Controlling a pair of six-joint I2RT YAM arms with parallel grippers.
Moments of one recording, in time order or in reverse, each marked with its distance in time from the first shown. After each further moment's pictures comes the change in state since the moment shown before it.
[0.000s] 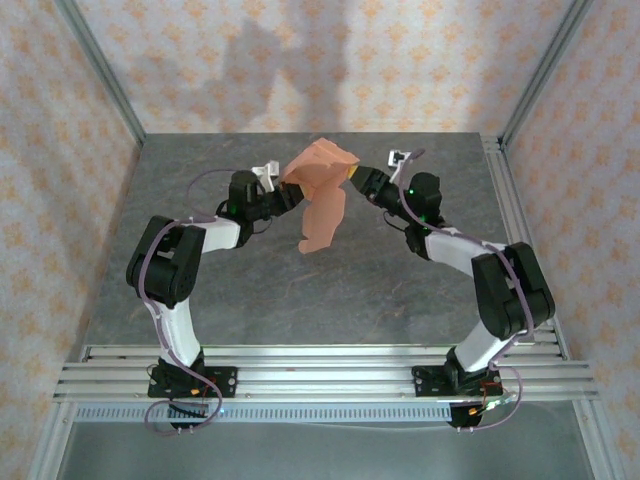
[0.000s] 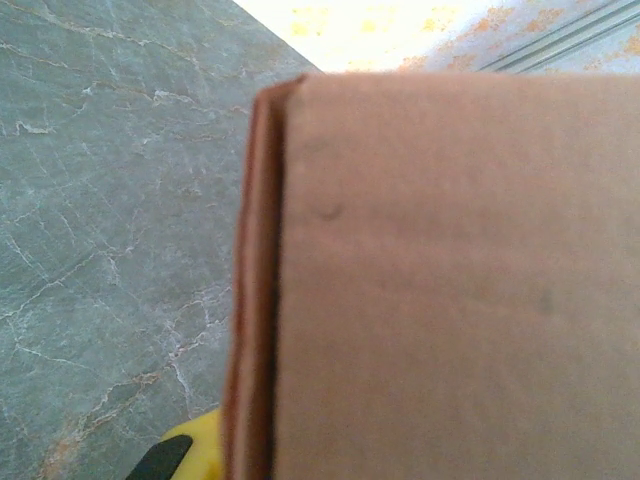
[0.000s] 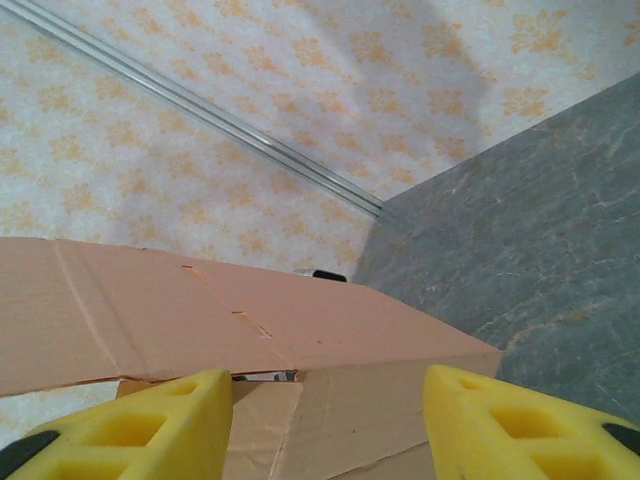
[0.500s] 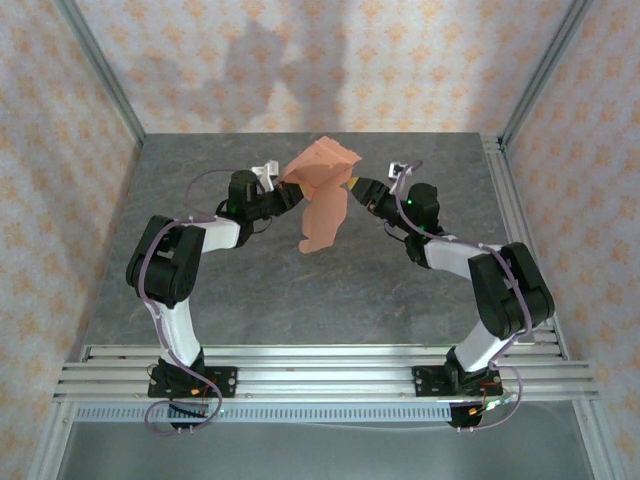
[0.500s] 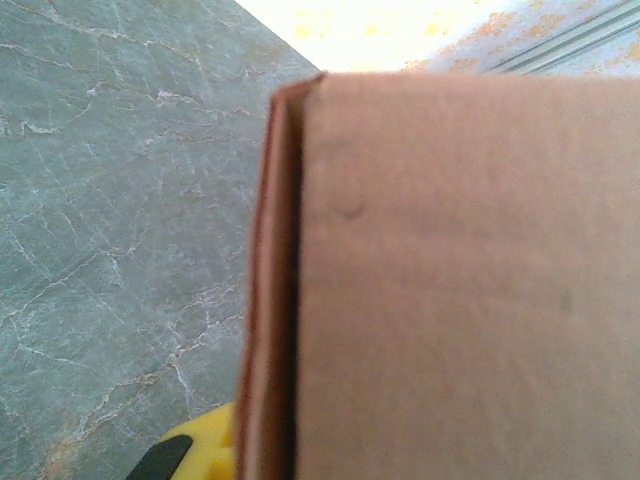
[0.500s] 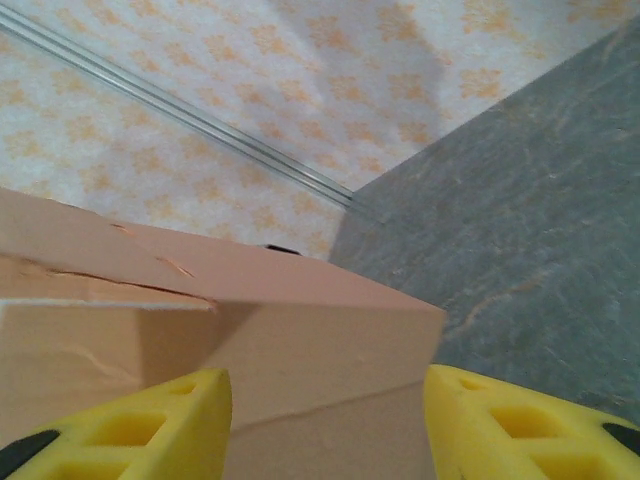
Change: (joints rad) left arm 0.003 0.000 0.003 -0.001 0.000 -0.011; right arm 0.004 -0.005 -0.102 0.028 0.051 -0.025
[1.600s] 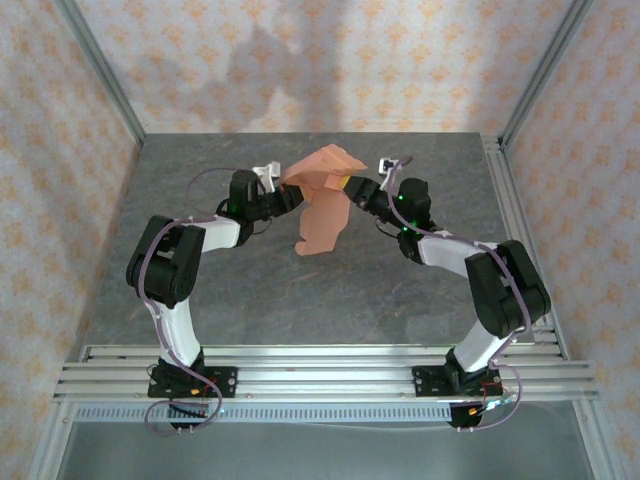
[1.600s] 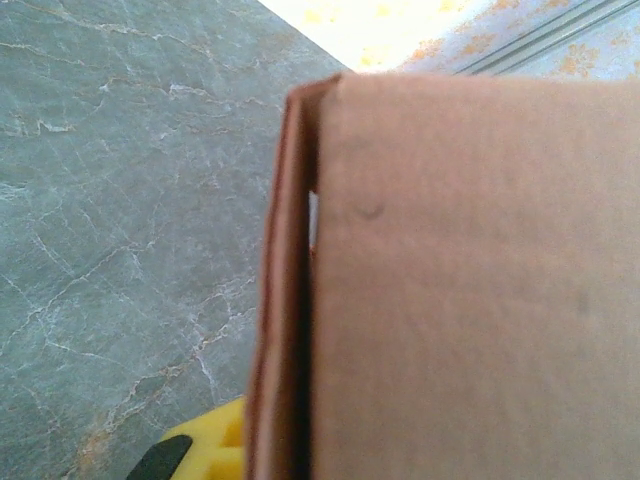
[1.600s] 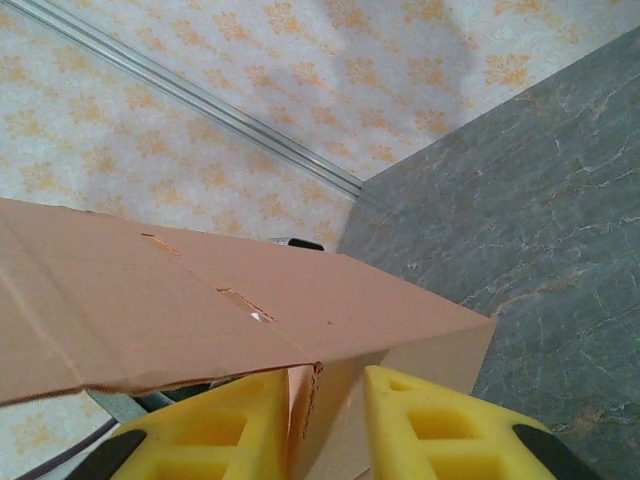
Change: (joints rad) left arm -0.003 0.000 0.008 -0.055 -0.002 0.080; right arm 0.050 0.022 0.076 -0.051 0.014 -0.012
